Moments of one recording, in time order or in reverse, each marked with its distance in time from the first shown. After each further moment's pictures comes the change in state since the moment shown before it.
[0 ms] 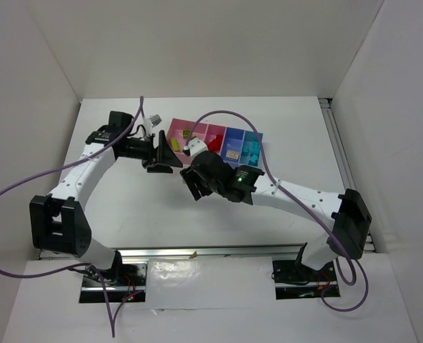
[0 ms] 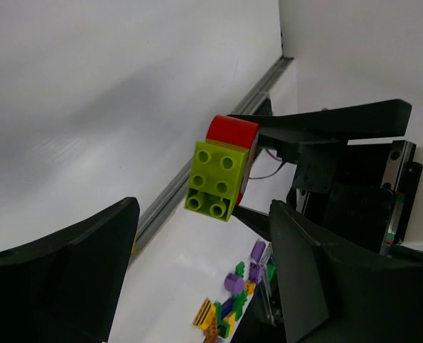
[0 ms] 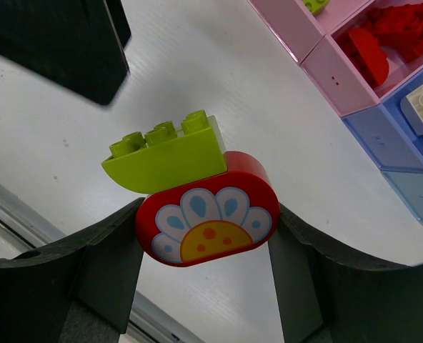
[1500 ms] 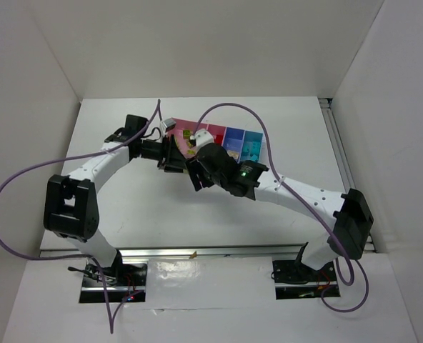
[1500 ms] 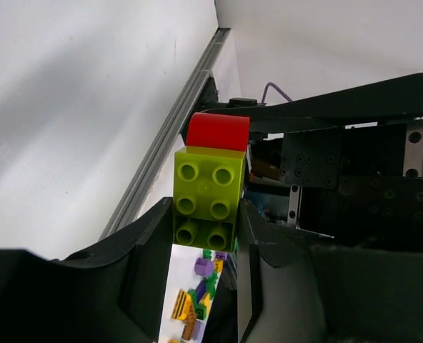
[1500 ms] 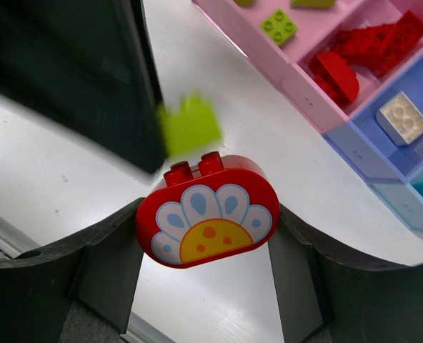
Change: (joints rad) left arm -0.076 0.136 -0.073 0.273 0.227 -0.128; right arm -0.047 -0.008 0.008 0.048 0.003 0.027
